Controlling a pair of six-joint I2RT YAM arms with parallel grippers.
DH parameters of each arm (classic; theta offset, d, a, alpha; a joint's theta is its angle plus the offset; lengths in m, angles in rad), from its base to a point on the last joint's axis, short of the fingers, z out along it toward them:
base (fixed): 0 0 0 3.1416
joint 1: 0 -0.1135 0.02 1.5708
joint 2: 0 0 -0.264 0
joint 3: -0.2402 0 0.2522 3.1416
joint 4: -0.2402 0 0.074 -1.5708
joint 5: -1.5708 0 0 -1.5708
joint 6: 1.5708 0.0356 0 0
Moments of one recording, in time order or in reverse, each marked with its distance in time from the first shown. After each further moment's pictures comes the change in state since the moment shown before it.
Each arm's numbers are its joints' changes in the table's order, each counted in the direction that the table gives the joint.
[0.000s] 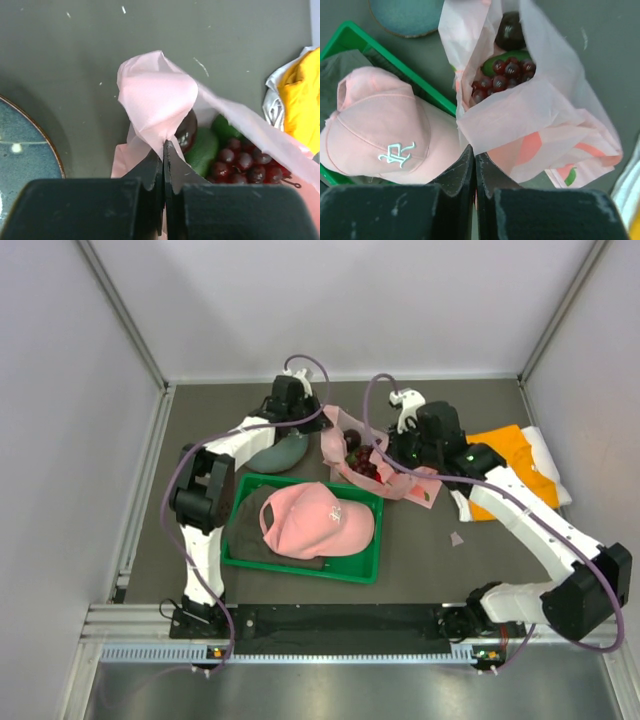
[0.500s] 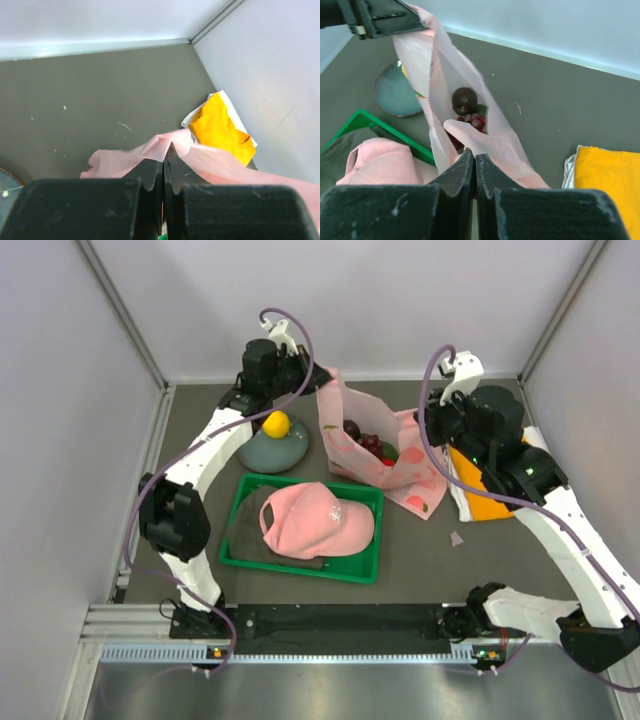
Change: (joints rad) left arm 0.000 -0.262 -0.069 0.032 -0.042 -0.021; right arm 0.002 -0.178 -0.224 -0.061 -0.210 -0.028
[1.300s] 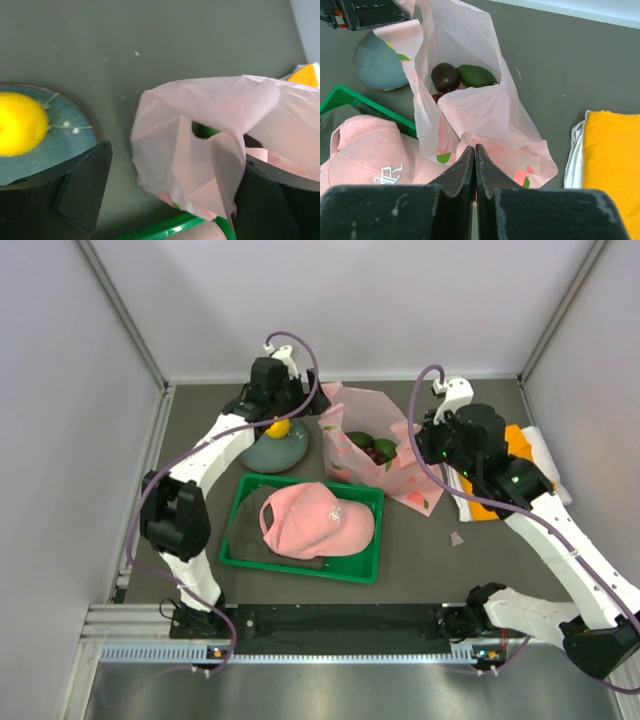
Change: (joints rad) left arm 0.000 0.003 0.066 -0.184 0.156 0.141; right arm 0.002 -0.042 0.165 0.000 -0.039 0.055
